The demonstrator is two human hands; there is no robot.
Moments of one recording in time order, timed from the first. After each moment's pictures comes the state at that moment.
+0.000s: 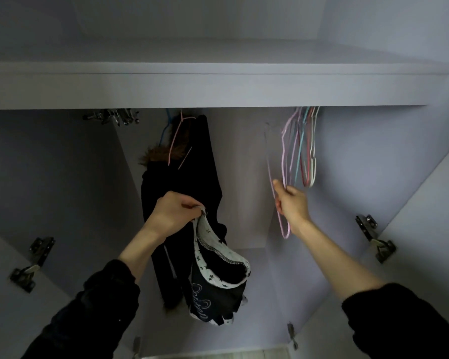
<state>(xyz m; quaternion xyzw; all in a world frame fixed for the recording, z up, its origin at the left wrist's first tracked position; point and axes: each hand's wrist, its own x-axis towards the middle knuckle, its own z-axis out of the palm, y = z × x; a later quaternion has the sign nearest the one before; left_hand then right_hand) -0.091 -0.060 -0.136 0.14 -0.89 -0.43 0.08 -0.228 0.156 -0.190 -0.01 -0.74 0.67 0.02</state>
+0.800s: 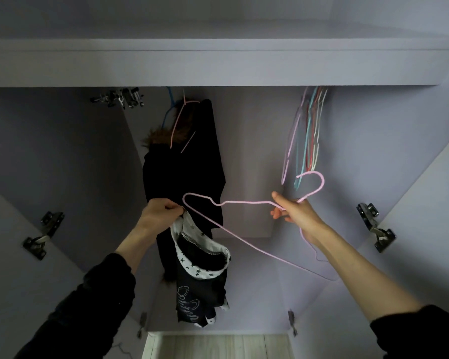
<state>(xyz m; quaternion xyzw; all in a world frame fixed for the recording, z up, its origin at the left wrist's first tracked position) -0.073 -0.069 -0.189 0.31 -0.82 -0.47 0.06 -0.201 0.199 -0.212 0.06 -0.78 0.60 -0.16</state>
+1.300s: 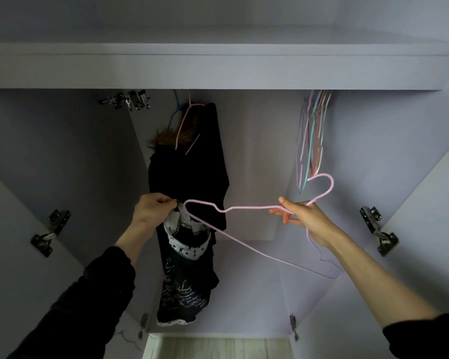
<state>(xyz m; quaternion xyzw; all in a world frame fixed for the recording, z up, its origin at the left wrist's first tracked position) -0.068 -0.079 -0.179 0.35 -0.79 -0.48 0.12 -0.199 0.215 -0.206 0.14 -0.75 0.61 -0.21</state>
